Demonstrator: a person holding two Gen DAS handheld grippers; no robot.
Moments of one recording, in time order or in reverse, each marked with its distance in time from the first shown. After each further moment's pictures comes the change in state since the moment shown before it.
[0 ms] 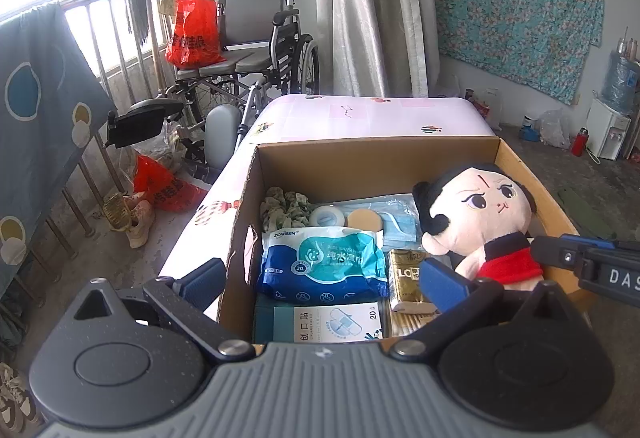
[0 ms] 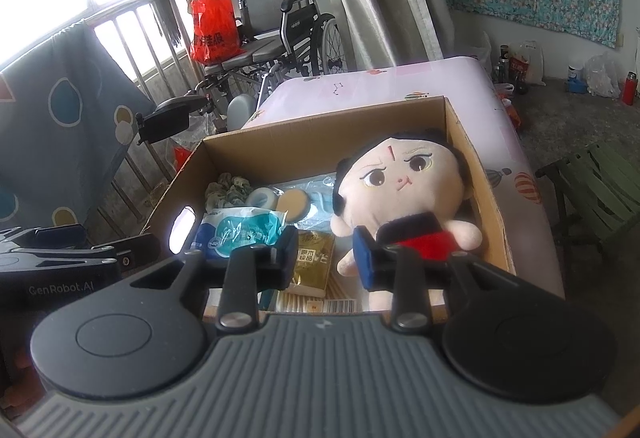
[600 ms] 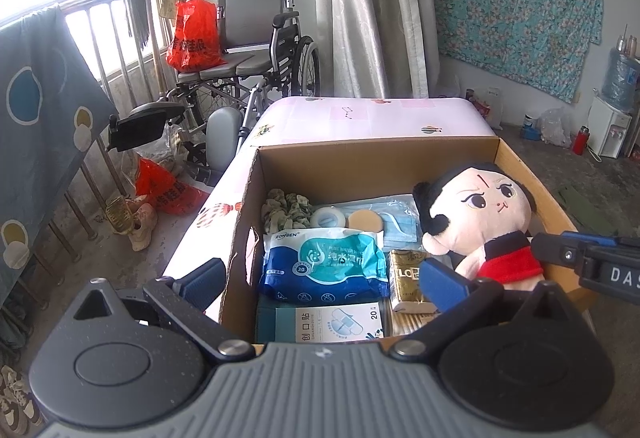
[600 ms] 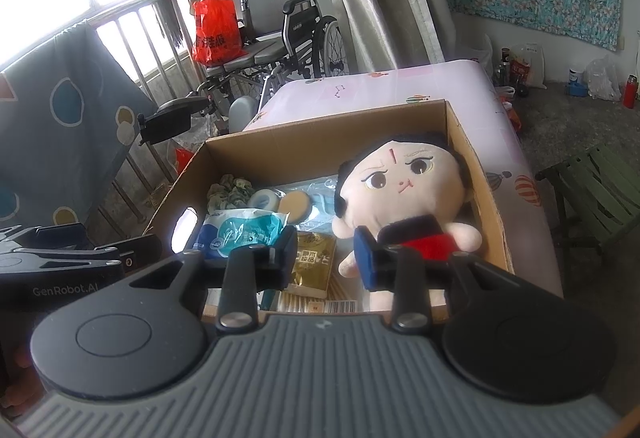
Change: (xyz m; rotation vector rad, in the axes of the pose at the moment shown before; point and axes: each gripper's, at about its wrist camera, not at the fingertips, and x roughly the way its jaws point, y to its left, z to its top) left arm -0.003 -0.001 -0.002 0.004 -0.003 0.011; right arm -0.001 -0.002 0.001 -0.009 -0.003 0.005
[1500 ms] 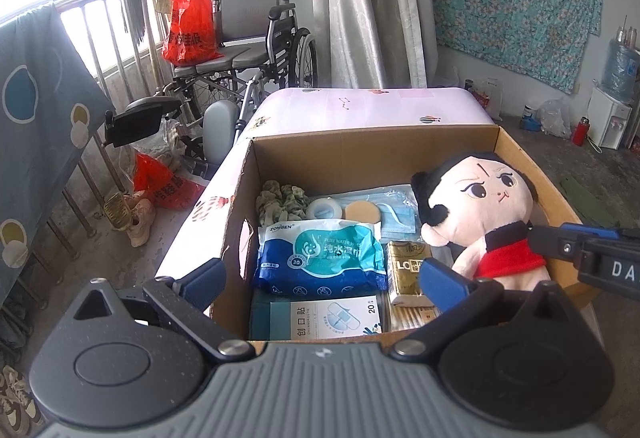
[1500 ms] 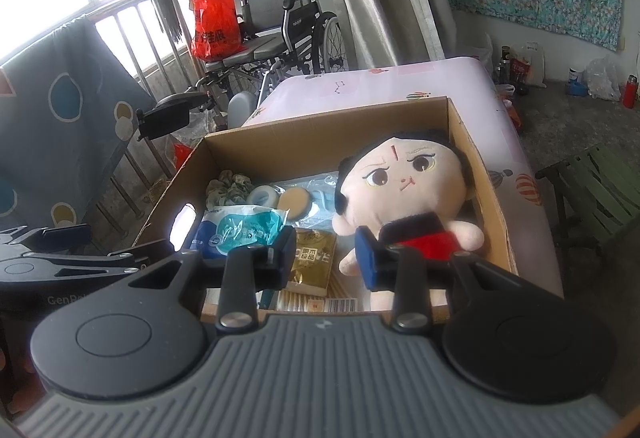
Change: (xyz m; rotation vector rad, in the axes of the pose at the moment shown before) left arm 0.005 -0.008 0.000 0.010 0.020 -0.001; right arm -0.003 -0.002 0.003 -0.014 0.015 -0.003
